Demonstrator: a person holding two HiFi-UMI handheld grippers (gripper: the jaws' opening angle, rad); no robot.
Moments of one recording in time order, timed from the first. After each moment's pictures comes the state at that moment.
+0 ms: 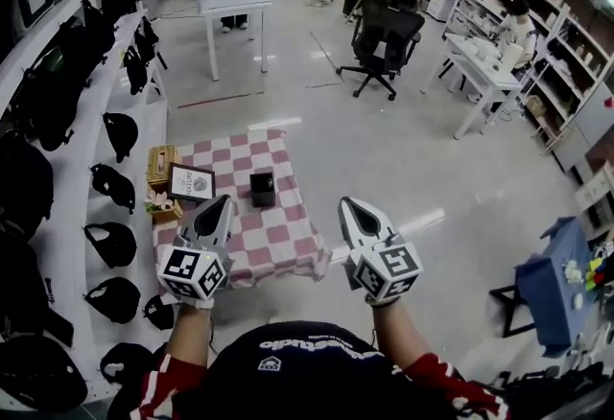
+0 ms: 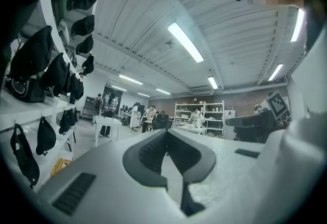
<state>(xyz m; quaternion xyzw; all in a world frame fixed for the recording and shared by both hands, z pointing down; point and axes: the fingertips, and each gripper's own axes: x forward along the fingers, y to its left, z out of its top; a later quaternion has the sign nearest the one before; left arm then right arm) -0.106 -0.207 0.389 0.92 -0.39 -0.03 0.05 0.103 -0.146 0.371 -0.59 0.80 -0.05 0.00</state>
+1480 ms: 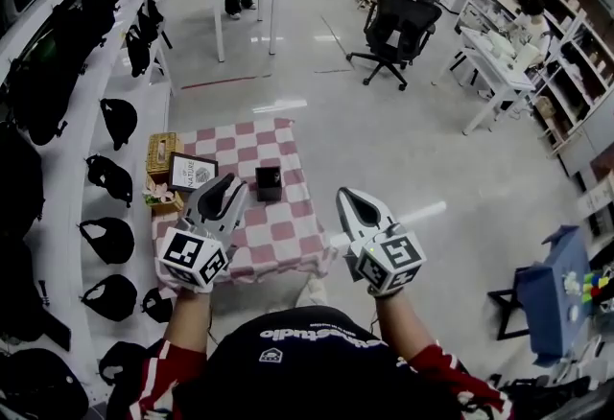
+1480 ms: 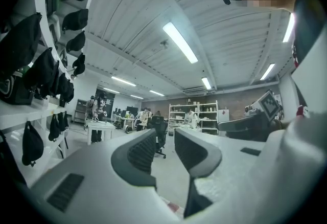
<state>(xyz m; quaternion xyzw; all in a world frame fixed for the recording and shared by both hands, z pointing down) -0.091 -0.254 0.386 0.93 -0.35 -0.04 0.03 0.086 -0.204 0.386 -0.55 0.83 -0.06 -0.02</state>
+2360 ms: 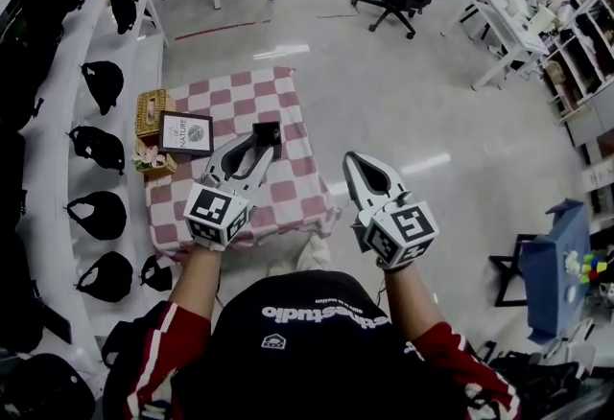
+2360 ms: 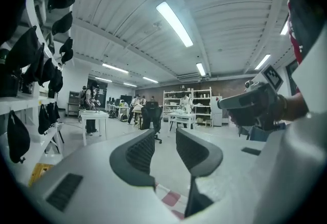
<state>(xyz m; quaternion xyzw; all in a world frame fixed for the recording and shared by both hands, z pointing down) -0.031 -0.291 0.469 0.95 -0.32 0.04 0.04 0.099 -0.227 0.424 -0.55 0.83 -0.09 -0.04</state>
